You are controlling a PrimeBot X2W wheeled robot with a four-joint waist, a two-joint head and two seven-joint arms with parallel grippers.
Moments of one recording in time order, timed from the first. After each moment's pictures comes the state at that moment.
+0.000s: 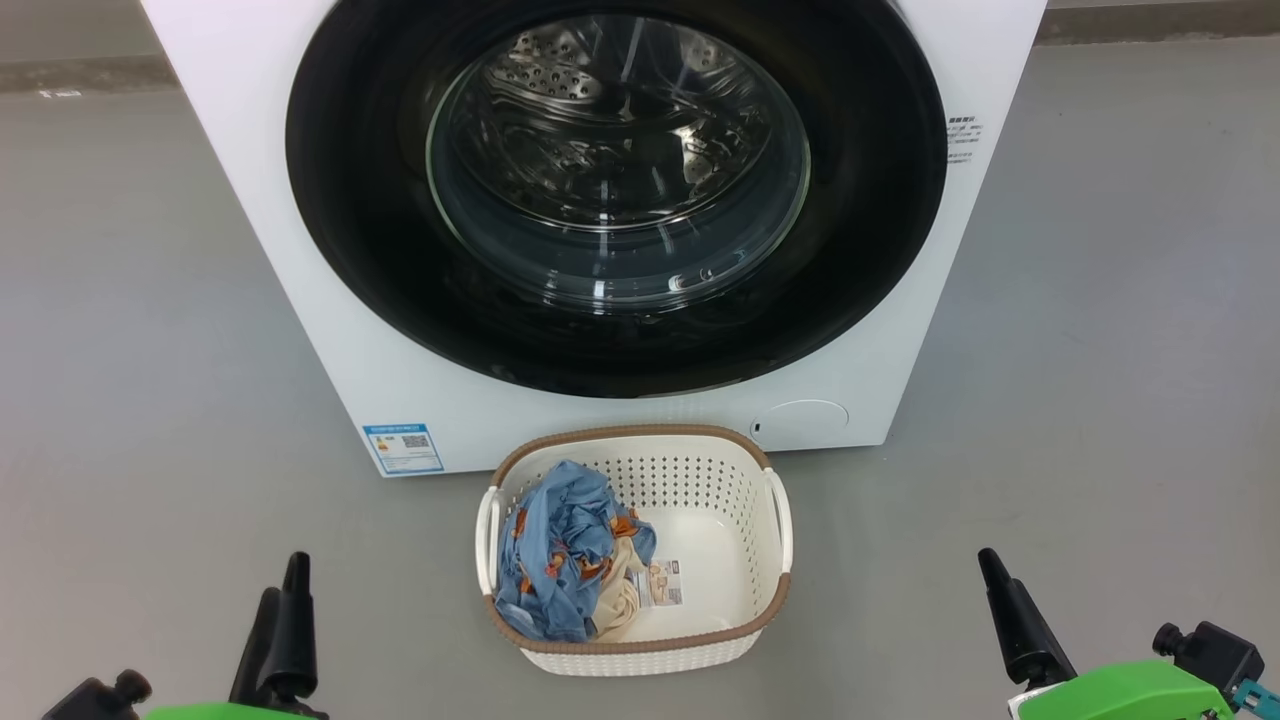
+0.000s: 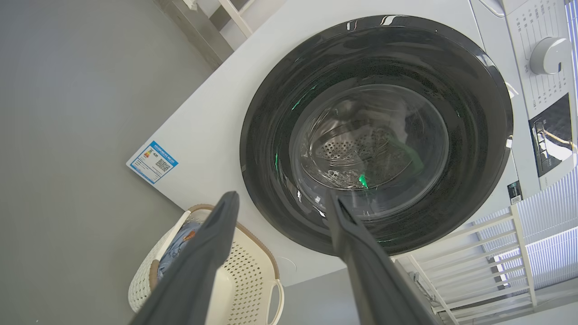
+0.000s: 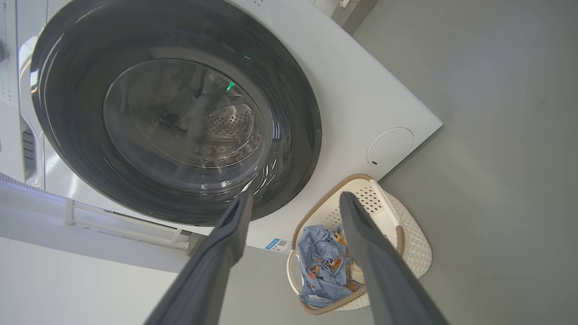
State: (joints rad) left arm -0.02 0.04 -0.01 0.21 -1.05 -0.13 -0.04; right arm -0.02 -0.08 -0.01 0.31 1.08 0.13 -0.04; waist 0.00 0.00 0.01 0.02
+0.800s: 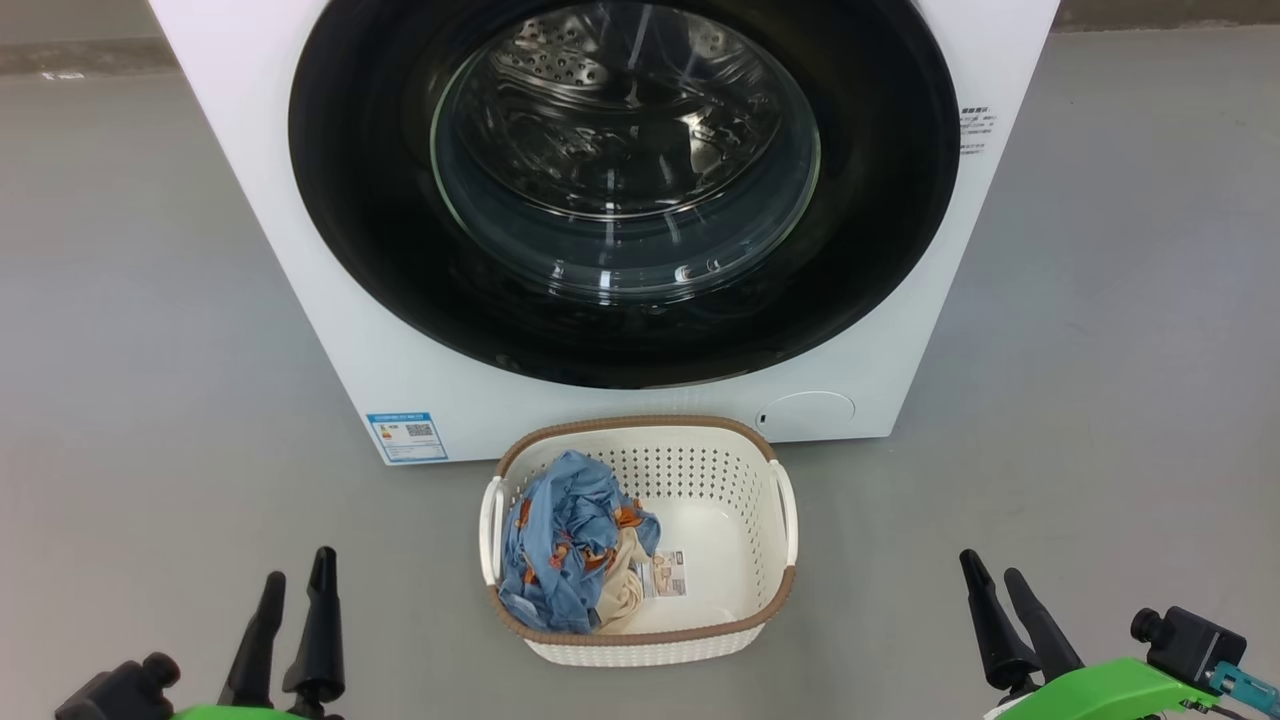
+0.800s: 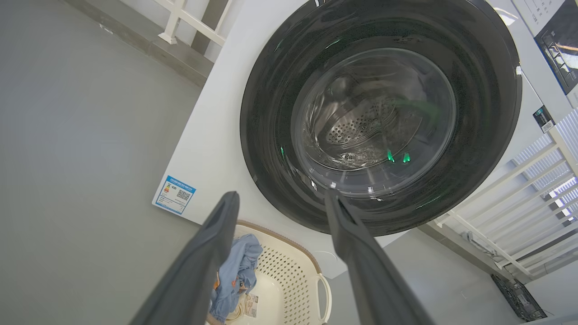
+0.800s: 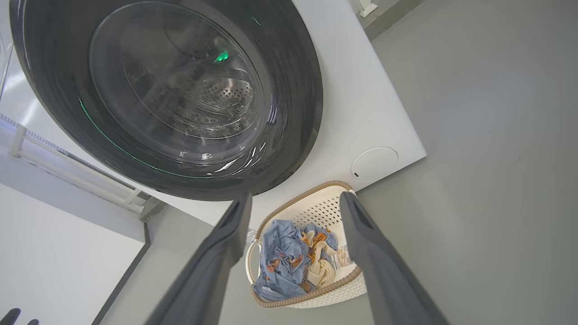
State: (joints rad) left arm 0.00 0.06 -0.06 0.17 -0.77 -0.13 -0.10; right arm -0.02 -0.09 0.03 0.31 0.81 0.13 -0.11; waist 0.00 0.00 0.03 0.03
